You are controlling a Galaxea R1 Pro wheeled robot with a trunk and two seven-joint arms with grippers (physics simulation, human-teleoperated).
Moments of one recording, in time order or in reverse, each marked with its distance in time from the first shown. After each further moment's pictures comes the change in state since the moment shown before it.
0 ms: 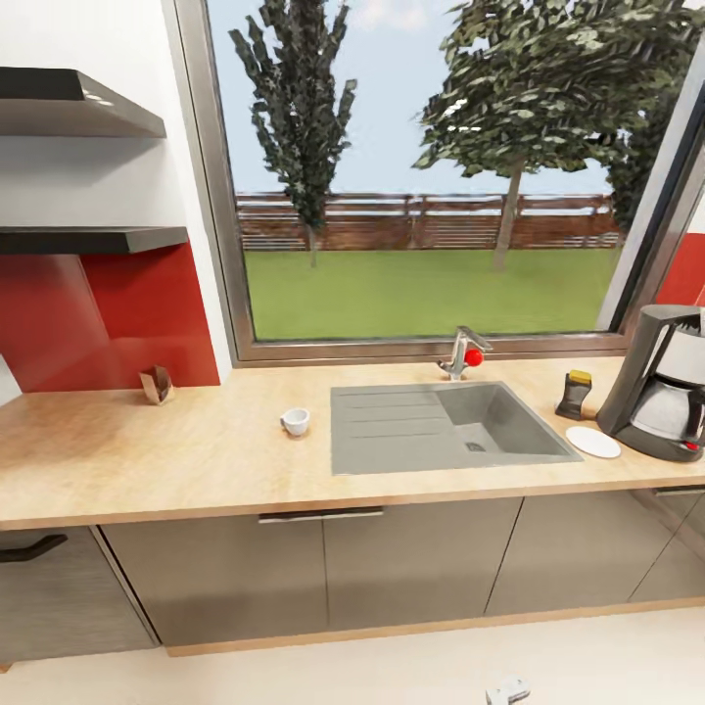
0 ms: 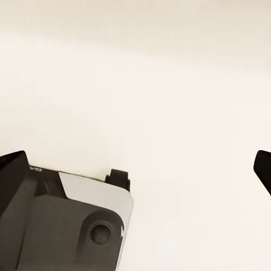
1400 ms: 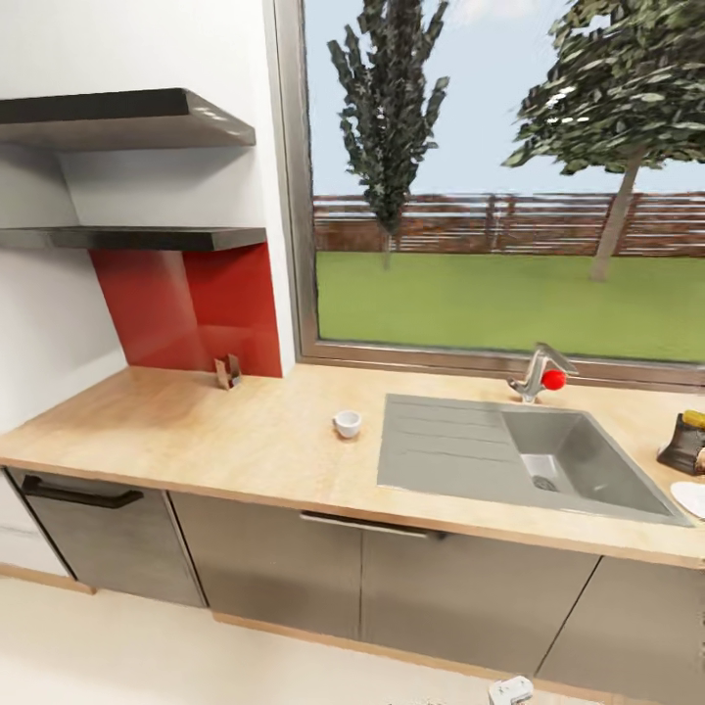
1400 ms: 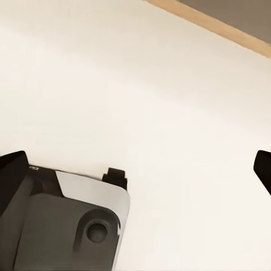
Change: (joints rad) left arm 0.003 -0.010 0.003 0.049 0.002 0.001 0.006; right arm 0.000 -0.007 0.002 0.004 0.001 0.002 0.002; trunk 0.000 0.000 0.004
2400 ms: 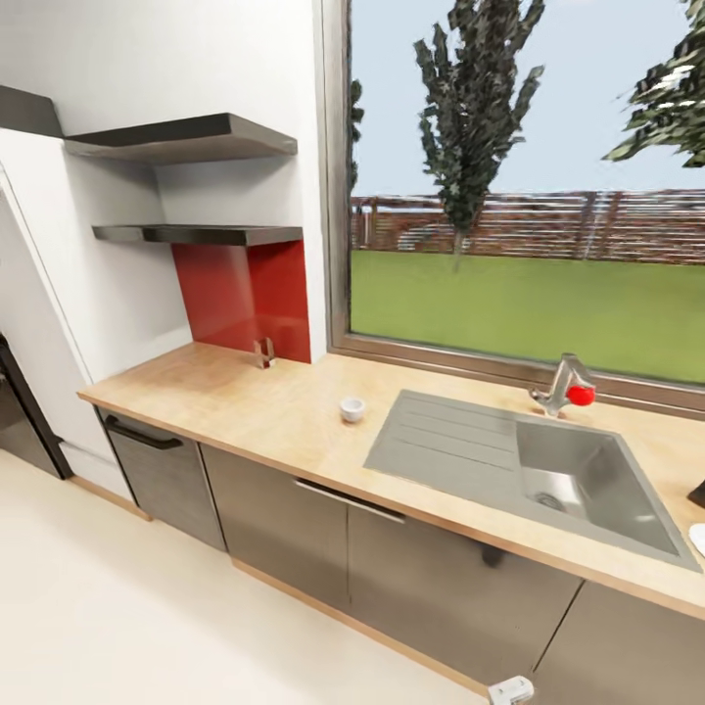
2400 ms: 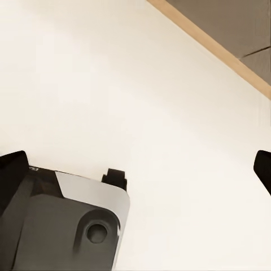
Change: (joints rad) left arm 0.000 0.000 0.000 0.000 0.000 0.000 0.000; right arm 0.000 0.001 0.001 0.000 0.000 -0.002 -0.001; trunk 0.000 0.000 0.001
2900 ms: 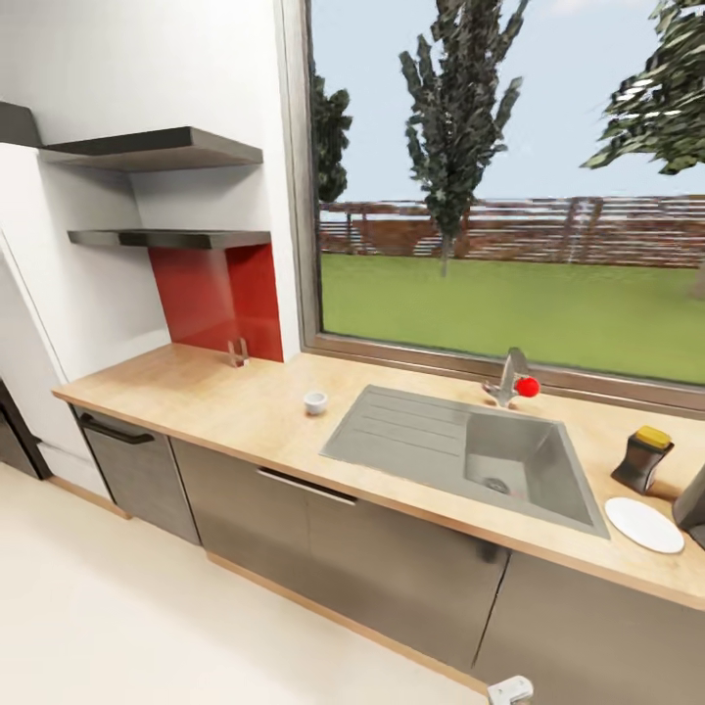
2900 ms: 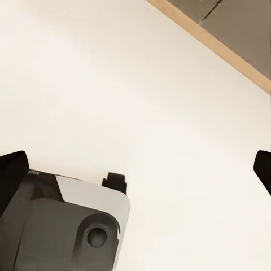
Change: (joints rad) left arm 0.000 0.000 0.000 0.000 0.000 0.000 0.000; right arm 0.000 0.001 0.000 0.000 0.000 0.000 0.002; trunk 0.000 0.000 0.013
